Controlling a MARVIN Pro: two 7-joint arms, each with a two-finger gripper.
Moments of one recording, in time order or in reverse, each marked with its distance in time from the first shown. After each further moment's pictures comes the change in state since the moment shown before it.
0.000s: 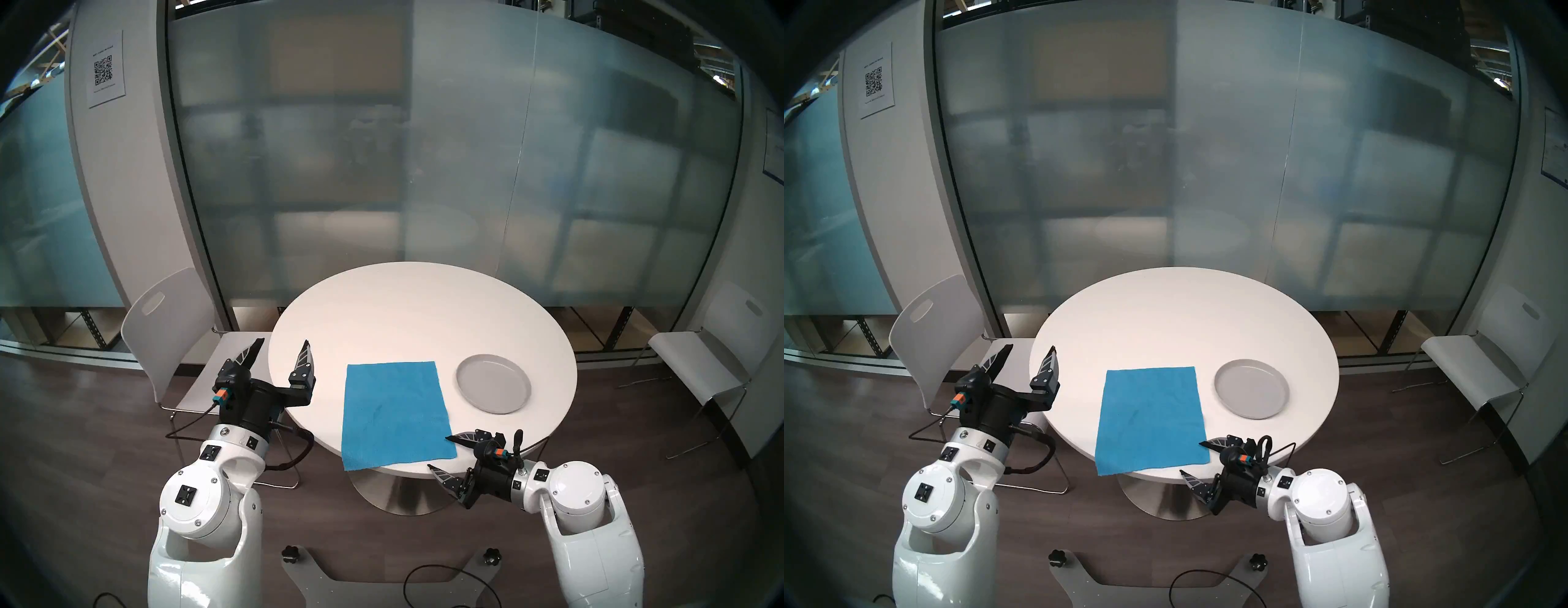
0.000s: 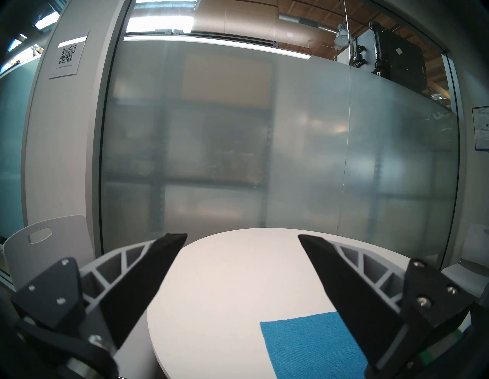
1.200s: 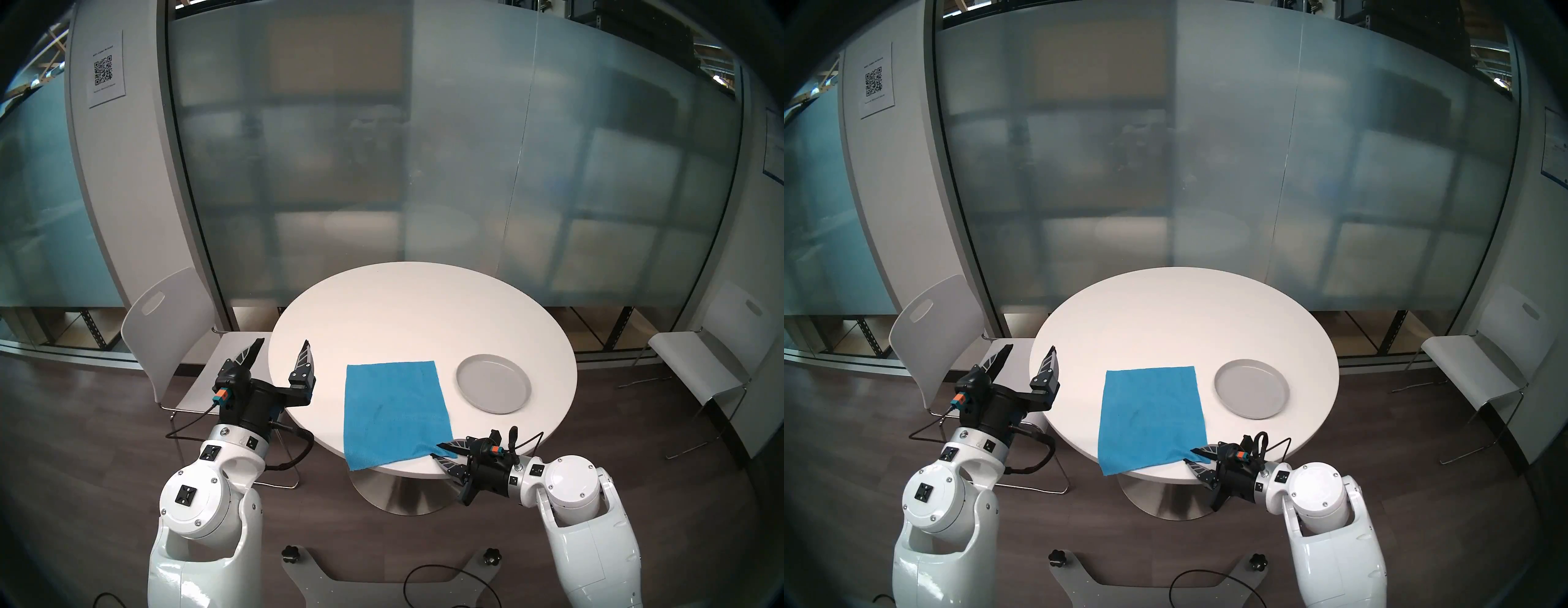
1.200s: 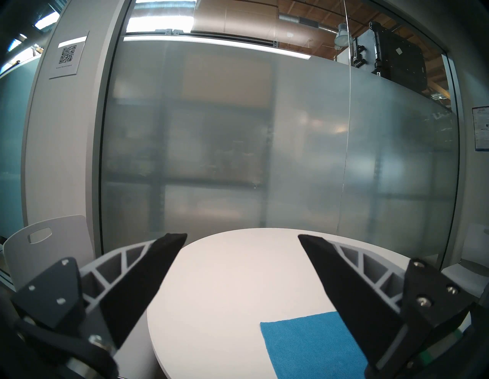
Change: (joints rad) left arm 0.000 0.000 0.000 0.000 0.000 0.000 0.000; right arm 0.048 0.020 -0.013 0.054 0.006 -0.014 0.016
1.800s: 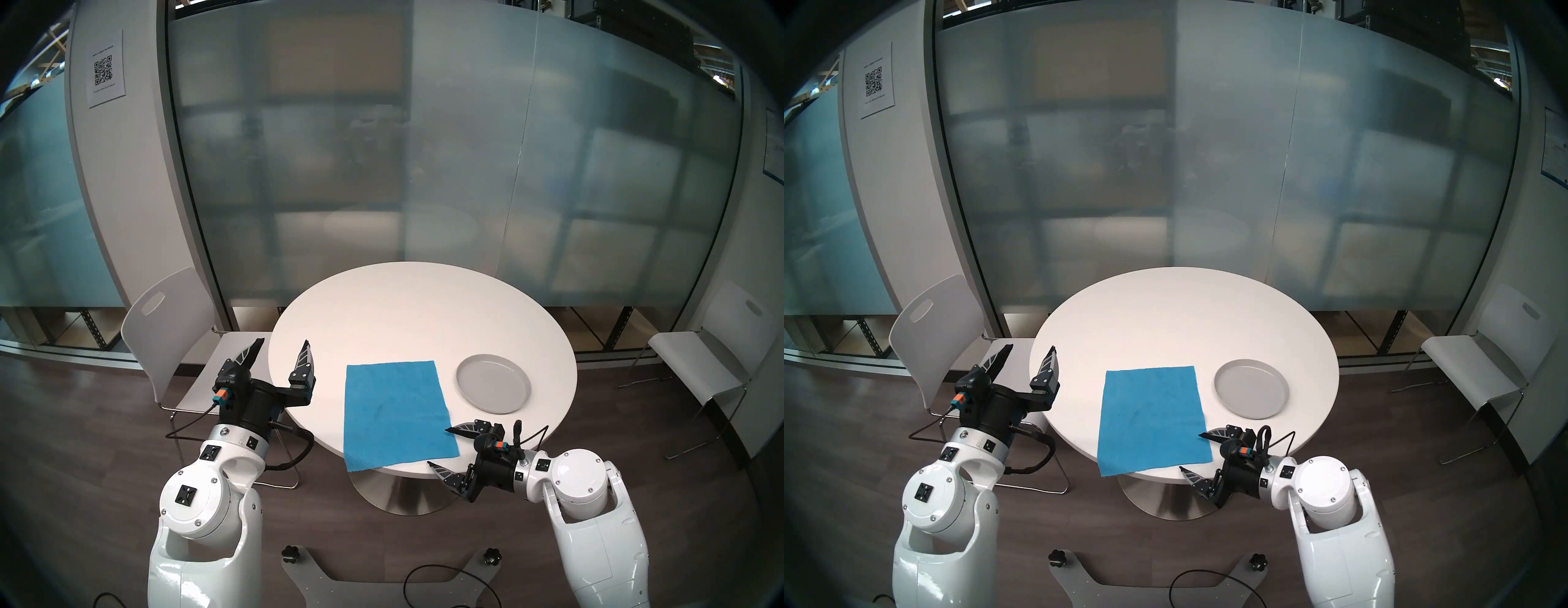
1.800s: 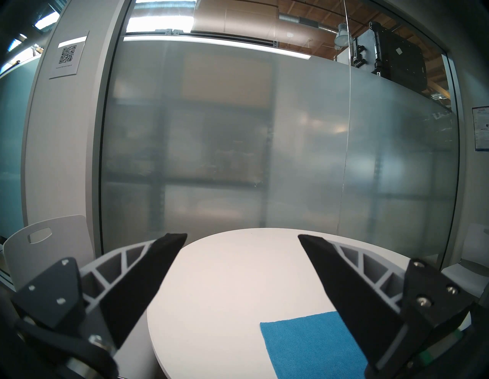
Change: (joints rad) left arm 0.000 0.000 0.000 0.000 0.000 0.000 0.000; right arm -0.014 0.020 0.003 -0.073 0.000 0.002 0.036
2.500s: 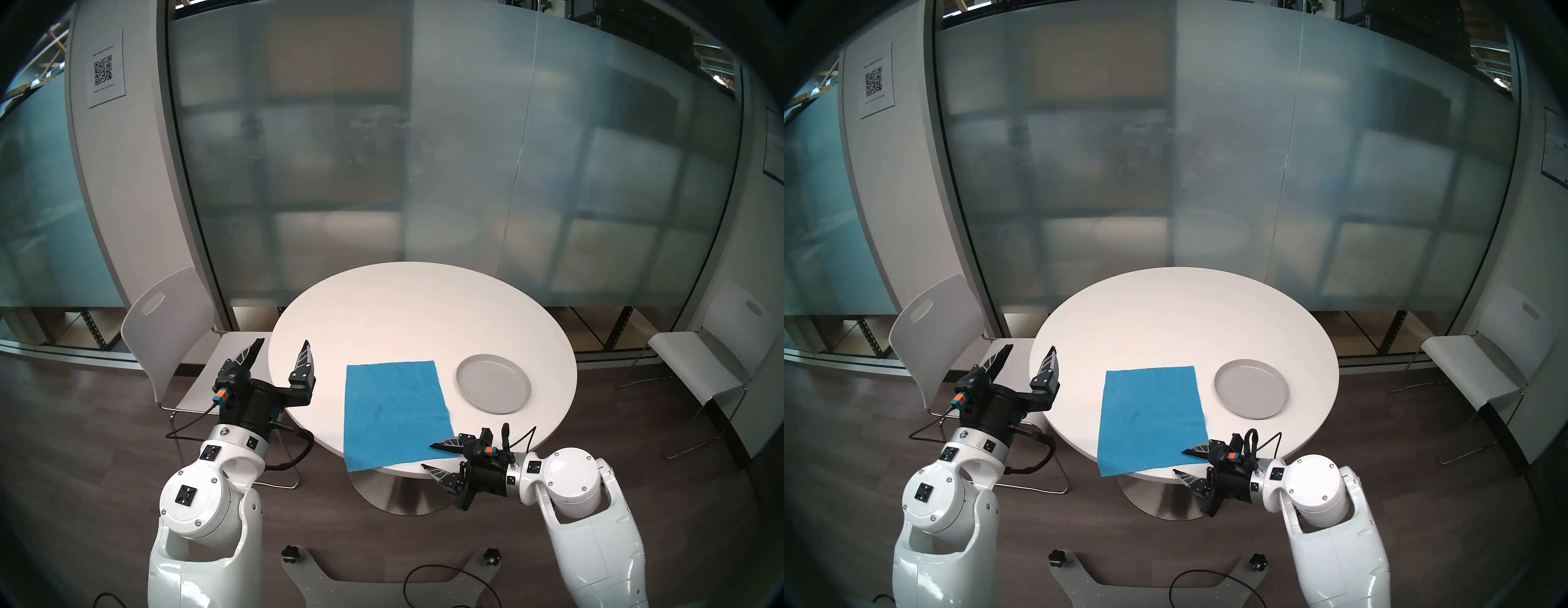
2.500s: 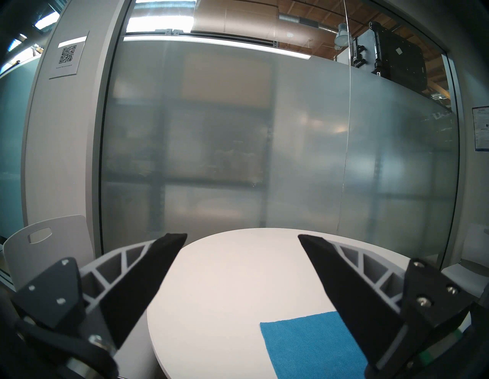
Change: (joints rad) left arm 0.000 0.000 0.000 0.000 0.000 0.000 0.000; right arm 0.024 0.014 -0.054 0.026 -0.028 0.002 0.049
